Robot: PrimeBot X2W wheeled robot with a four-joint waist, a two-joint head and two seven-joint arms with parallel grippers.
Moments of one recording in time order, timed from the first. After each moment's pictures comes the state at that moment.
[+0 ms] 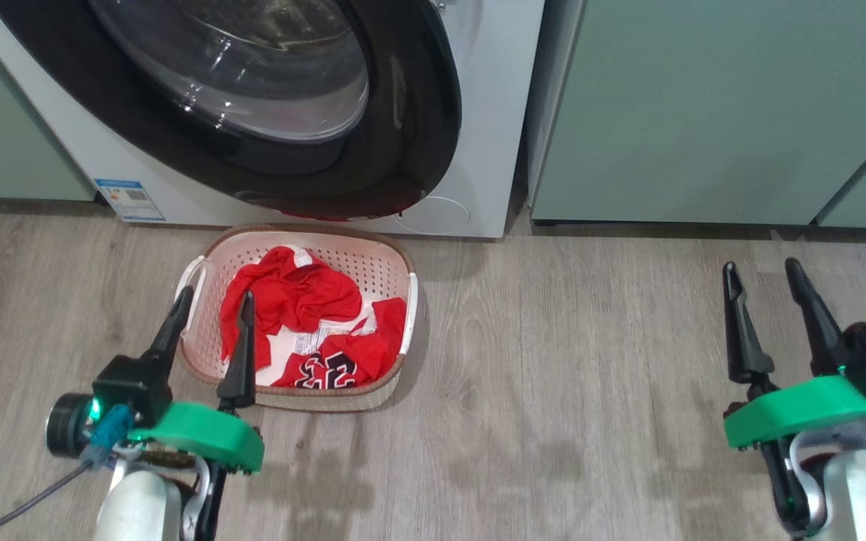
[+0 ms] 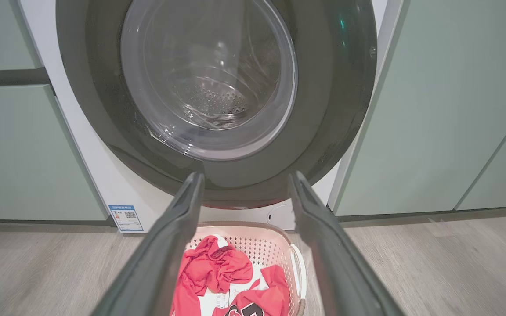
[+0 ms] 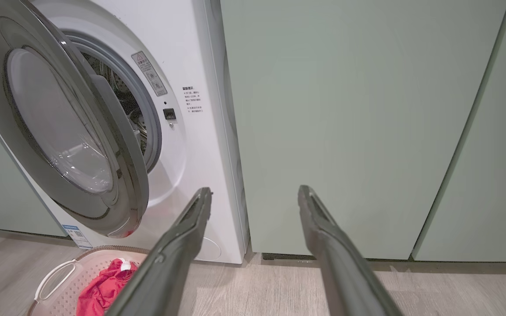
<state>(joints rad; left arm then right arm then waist) -0.11 0.05 -0.03 0.19 -0.12 -0.08 -0.25 -0.06 -0.05 -0.13 0.07 0.17 0.13 -0.15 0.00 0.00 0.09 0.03</state>
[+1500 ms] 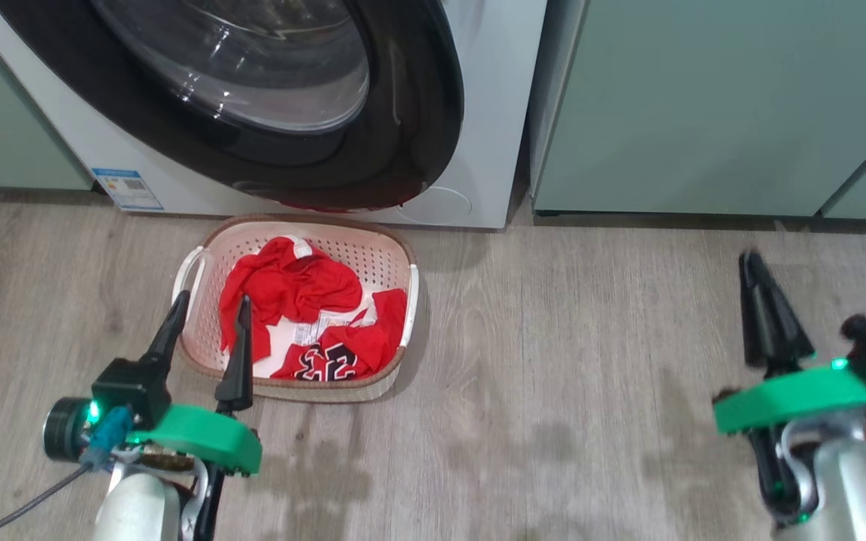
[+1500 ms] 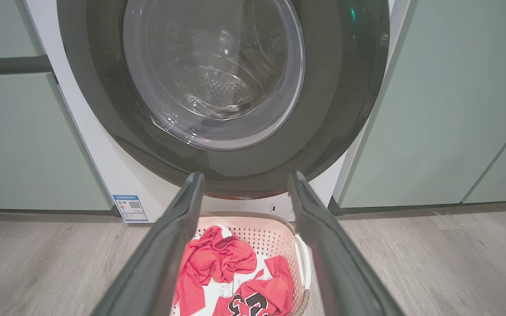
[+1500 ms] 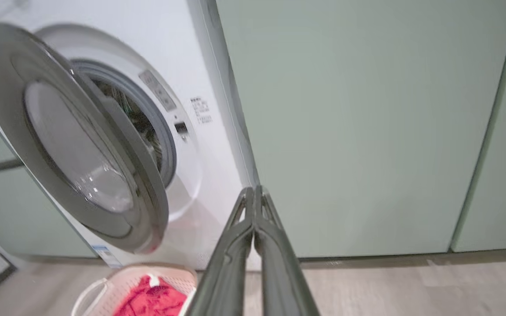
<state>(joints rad) -0.09 0.06 -0.03 0.19 -0.12 -0.07 -0.25 -0.08 -0.05 -0.10 0.13 0.25 0.13 -0.18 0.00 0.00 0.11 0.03</state>
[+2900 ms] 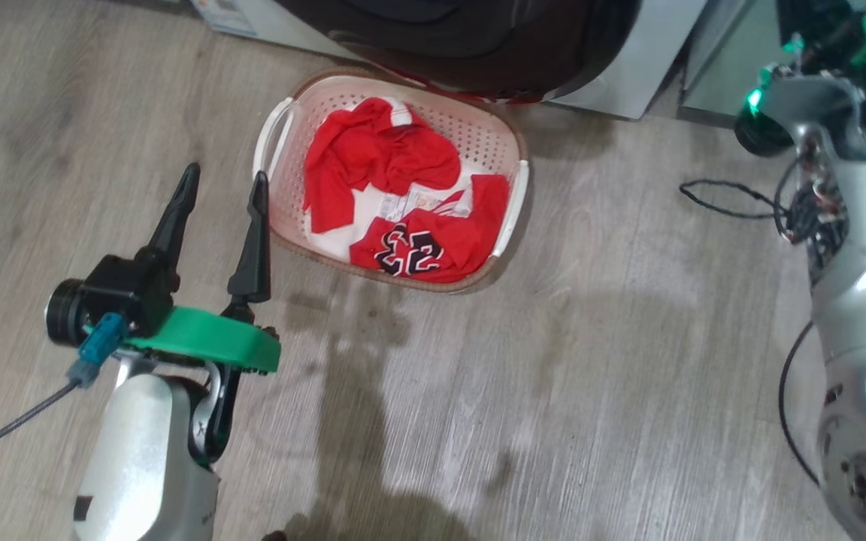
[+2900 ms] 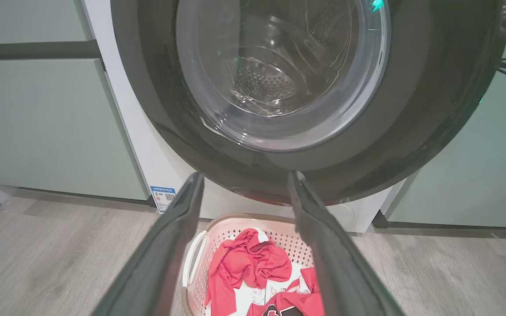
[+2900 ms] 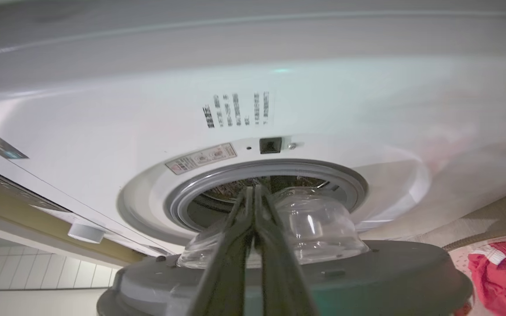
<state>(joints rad) -0.30 0.04 -0.08 0.14 -0.16 -0.08 -0.25 -1.00 -0.11 -0.13 0.86 1.61 0.13 0.26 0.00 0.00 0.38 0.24</state>
